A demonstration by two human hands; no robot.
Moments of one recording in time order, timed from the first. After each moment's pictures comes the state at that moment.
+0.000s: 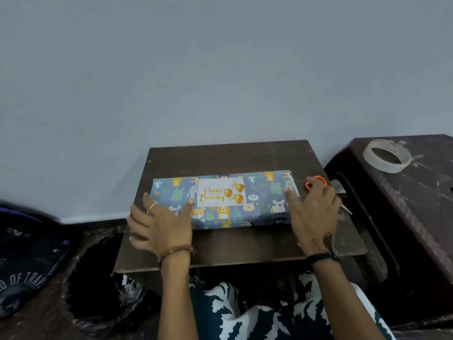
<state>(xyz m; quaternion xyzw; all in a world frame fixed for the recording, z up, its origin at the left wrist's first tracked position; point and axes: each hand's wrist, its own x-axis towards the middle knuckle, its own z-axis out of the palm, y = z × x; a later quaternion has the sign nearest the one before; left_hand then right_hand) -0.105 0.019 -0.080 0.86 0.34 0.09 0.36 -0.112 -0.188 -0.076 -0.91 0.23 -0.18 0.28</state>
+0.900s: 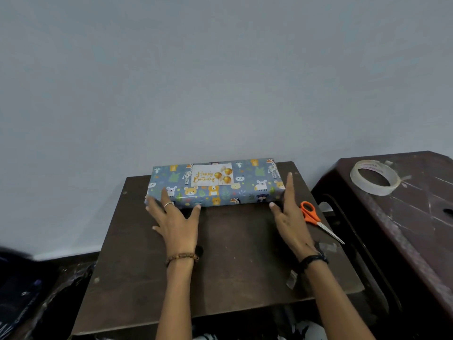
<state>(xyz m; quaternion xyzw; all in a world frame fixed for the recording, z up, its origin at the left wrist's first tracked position) -0.026 -0.023 -0.103 0.85 0.17 0.14 0.48 -0.044 -0.225 -0.108 -0.83 0.07 -0.07 0.55</state>
